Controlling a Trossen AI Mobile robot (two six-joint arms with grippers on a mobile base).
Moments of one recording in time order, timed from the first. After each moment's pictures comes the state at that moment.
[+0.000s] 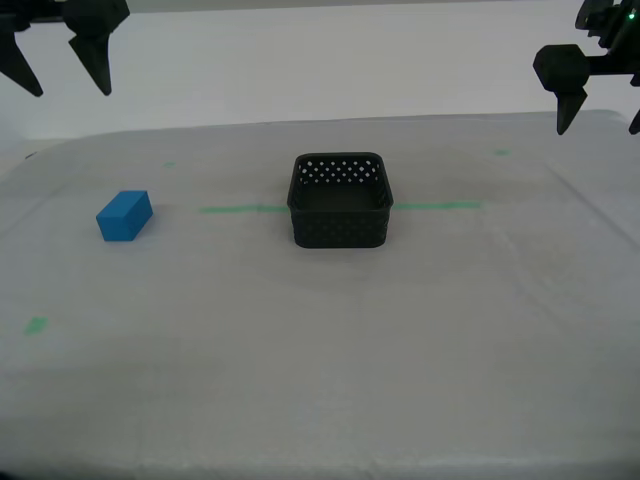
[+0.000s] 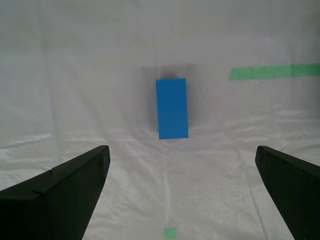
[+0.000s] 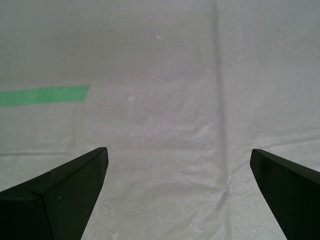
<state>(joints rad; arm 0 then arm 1) 0.05 1.68 1.17 -0.70 0.06 0.13 0.01 1.63 1.37 -1.00 0.02 0.05</state>
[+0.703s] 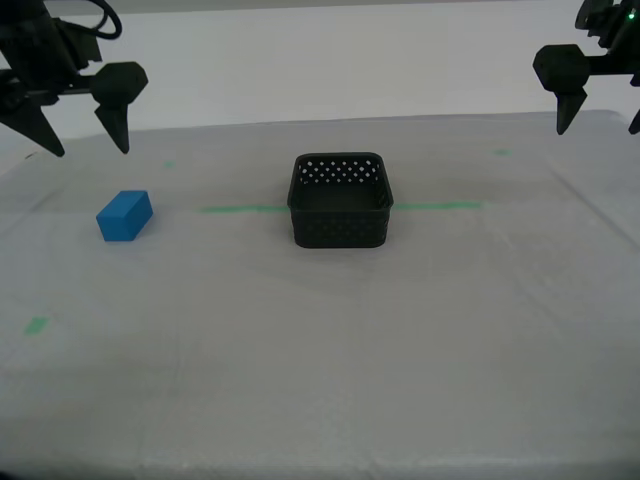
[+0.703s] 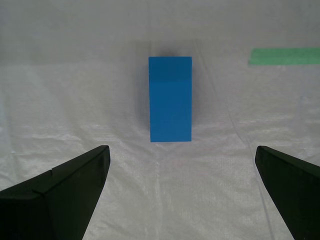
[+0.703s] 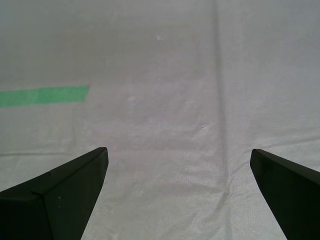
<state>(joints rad) 0.05 1.68 1.17 -0.70 0.06 0.13 0.01 1.70 1.18 -0.78 0.03 0.01</state>
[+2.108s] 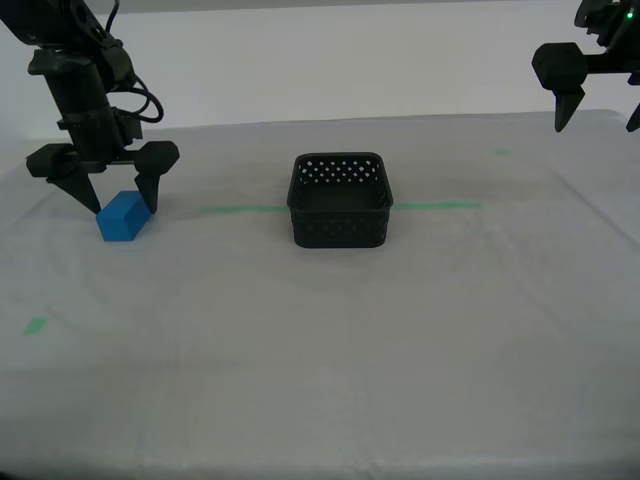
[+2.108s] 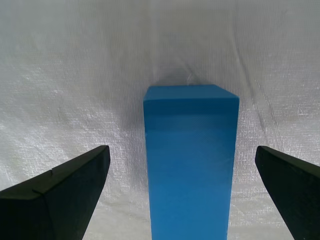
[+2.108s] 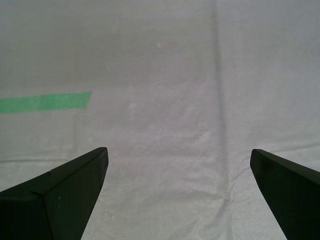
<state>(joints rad) 0.05 1.68 1.17 -0.68 0.06 0.13 0.01 2.09 1.32 -0.68 0.01 0.03</state>
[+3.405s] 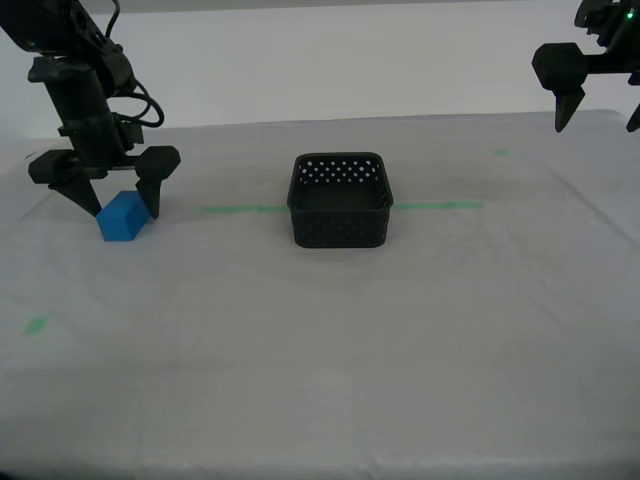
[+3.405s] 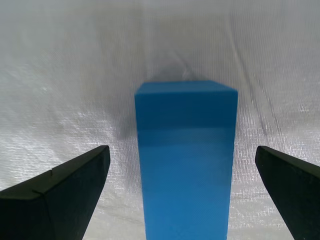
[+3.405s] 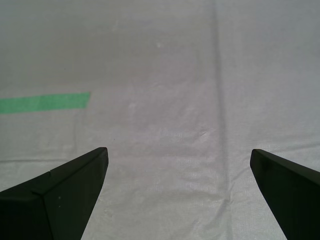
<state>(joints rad) 0.06 1.68 1.17 -0.68 0.06 0.13 0.00 2.09 1.28 -0.65 0.02 0.03</state>
